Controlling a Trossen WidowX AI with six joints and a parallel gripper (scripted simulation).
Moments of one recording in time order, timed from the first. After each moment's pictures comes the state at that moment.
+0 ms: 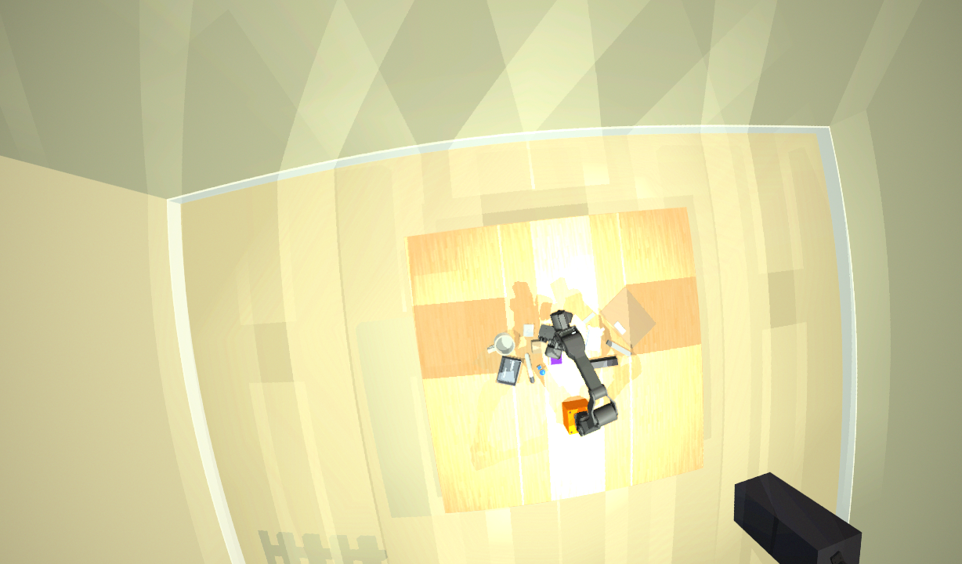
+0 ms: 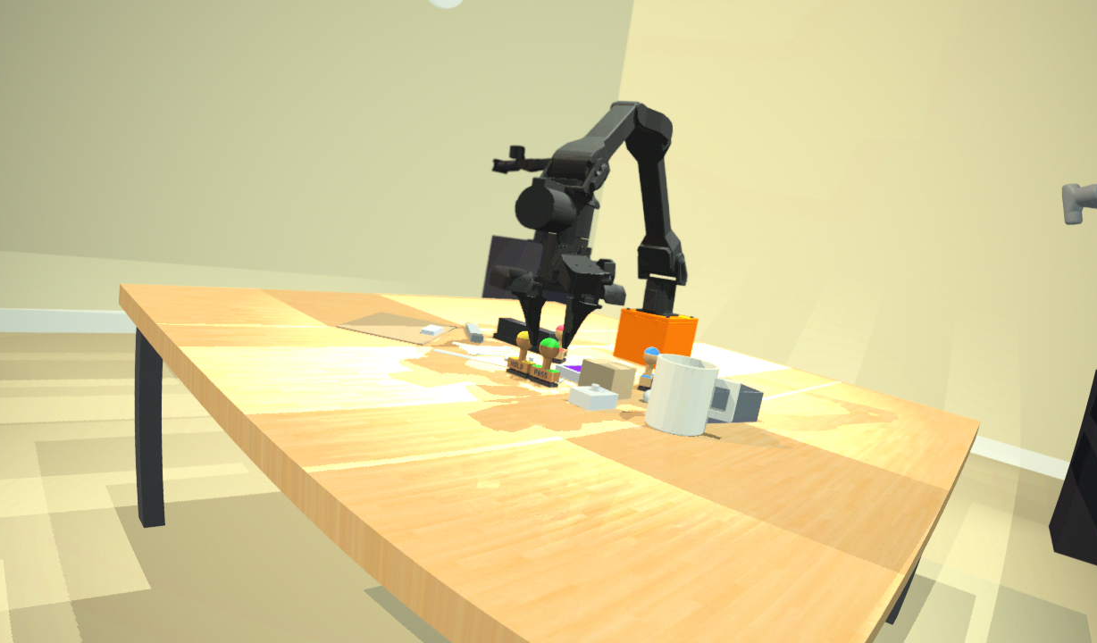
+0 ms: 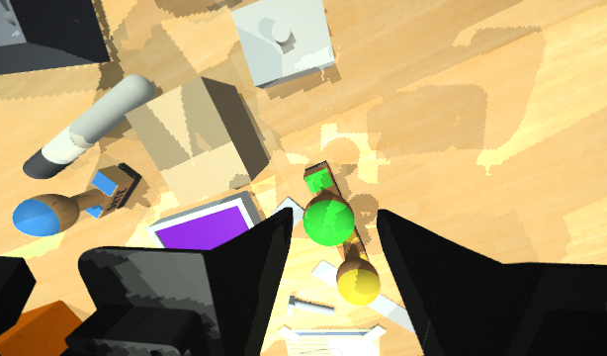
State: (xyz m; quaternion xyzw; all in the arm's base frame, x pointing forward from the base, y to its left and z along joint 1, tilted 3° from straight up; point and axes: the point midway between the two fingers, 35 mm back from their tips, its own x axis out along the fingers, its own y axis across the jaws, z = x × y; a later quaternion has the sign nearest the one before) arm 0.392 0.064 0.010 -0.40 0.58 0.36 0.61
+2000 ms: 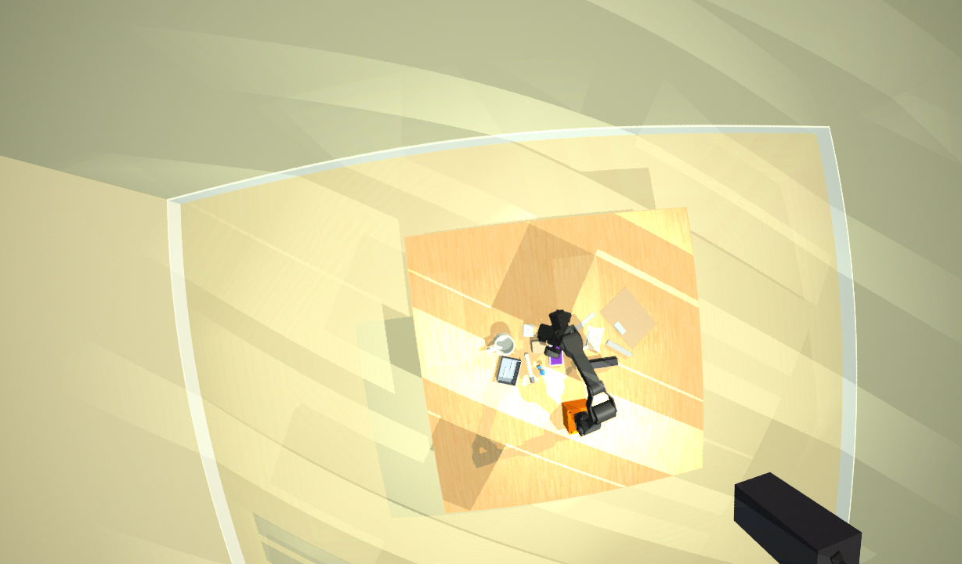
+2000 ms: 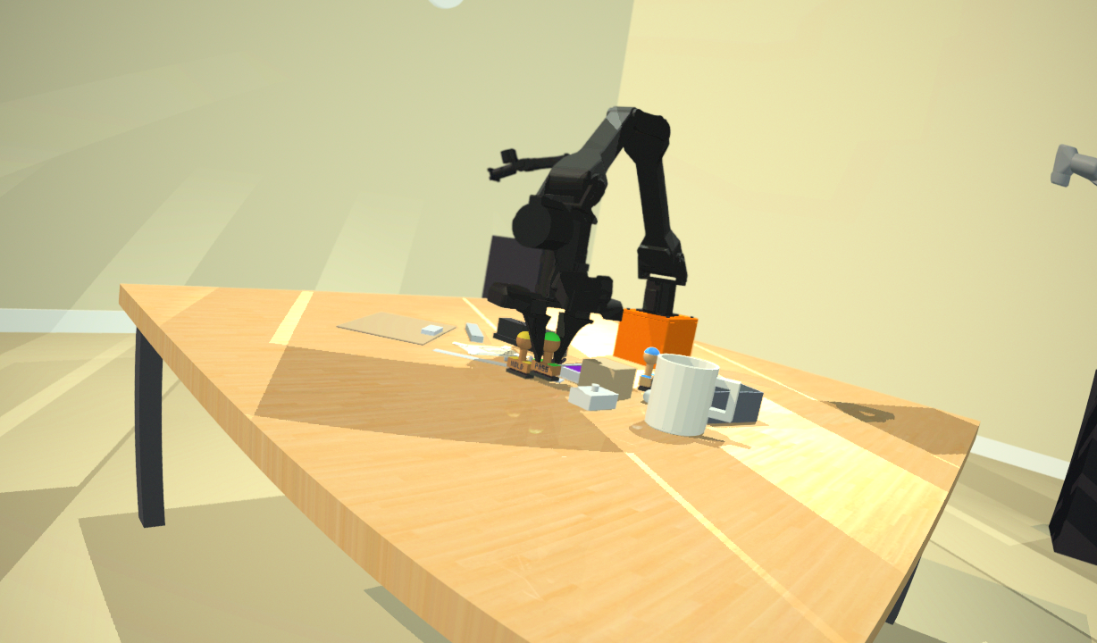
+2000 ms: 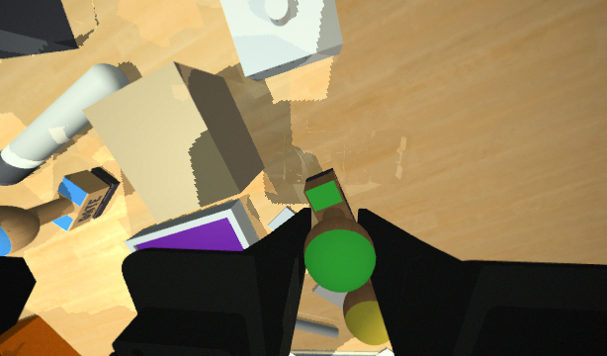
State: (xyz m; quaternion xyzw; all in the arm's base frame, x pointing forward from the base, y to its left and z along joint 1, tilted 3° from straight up) arm 0.390 0.062 -0.012 -0.40 0.58 0.36 0.61
